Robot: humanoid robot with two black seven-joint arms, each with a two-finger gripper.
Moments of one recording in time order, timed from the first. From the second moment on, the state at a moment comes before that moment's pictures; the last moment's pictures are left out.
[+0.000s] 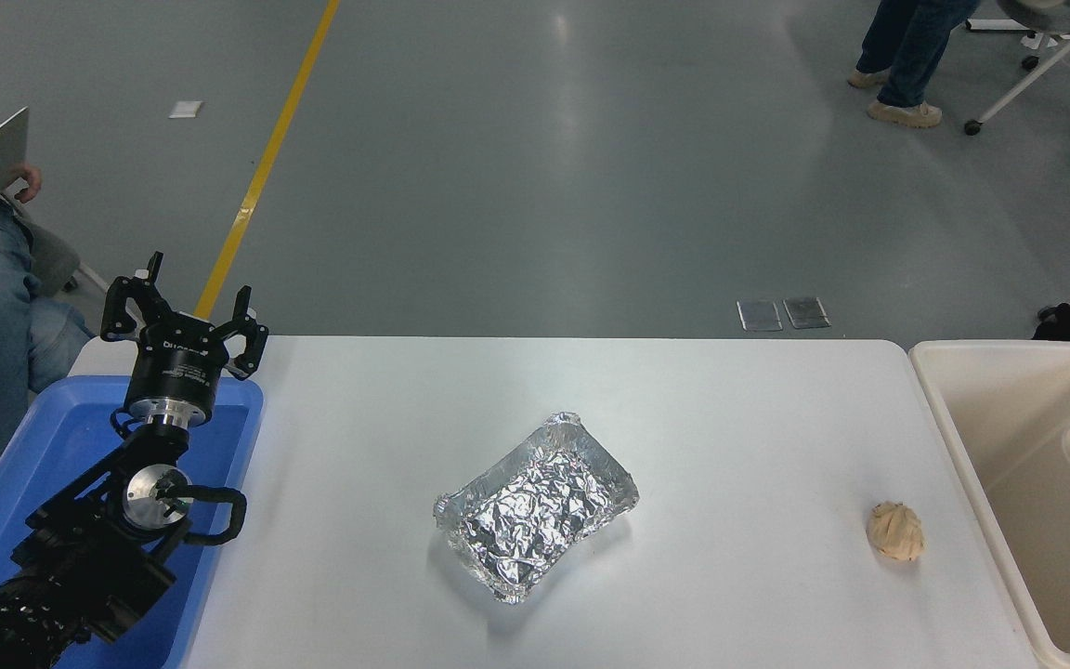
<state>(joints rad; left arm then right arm) -0.61 0.21 -0.91 -0.40 -0.07 -0.57 -0.54 0.69 -0.44 -0.55 0.17 0.32 -0.09 -0.12</state>
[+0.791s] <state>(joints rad) -0.61 0.21 -0.91 -0.40 -0.07 -0.57 -0.54 0.79 -0.42 -0.62 0.22 0.31 -0.11 -0.12</state>
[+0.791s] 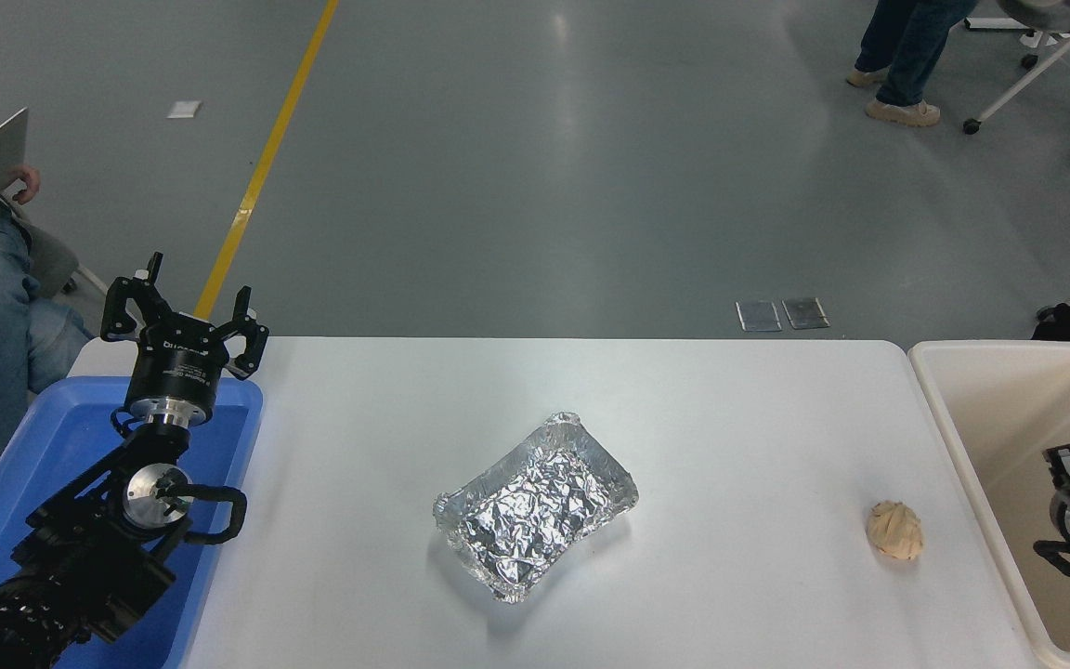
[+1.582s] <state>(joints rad) -0.61 0.21 -0.90 -0.40 -0.07 -0.57 -0.54 1.68 -0.27 -1.18 0.74 0.25 0.31 -0.12</state>
